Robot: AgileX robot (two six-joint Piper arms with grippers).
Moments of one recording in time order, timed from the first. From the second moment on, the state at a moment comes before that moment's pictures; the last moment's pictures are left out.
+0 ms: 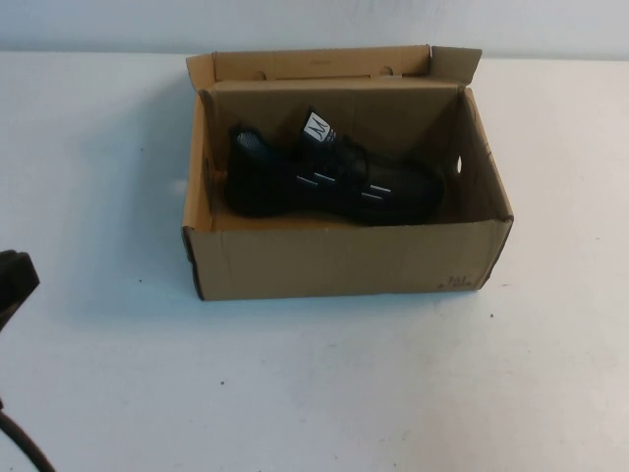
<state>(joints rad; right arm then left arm) 0.42 0.35 -0.44 0.12 0.24 -0.12 -0.22 0.48 -0.58 -0.67 0.52 0.44</state>
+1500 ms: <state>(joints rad) 0.42 0.35 -0.43 0.12 0.26 -0.12 -0.09 -0.01 0.03 0.10 0.39 -0.05</state>
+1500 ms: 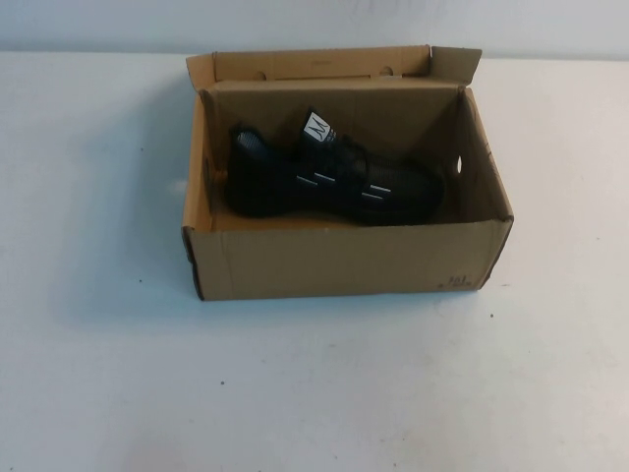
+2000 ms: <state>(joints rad) 0.42 0.35 -0.43 0.12 0.26 -0.12 -0.16 -0.01 0.03 0.13 0.39 -0.05</state>
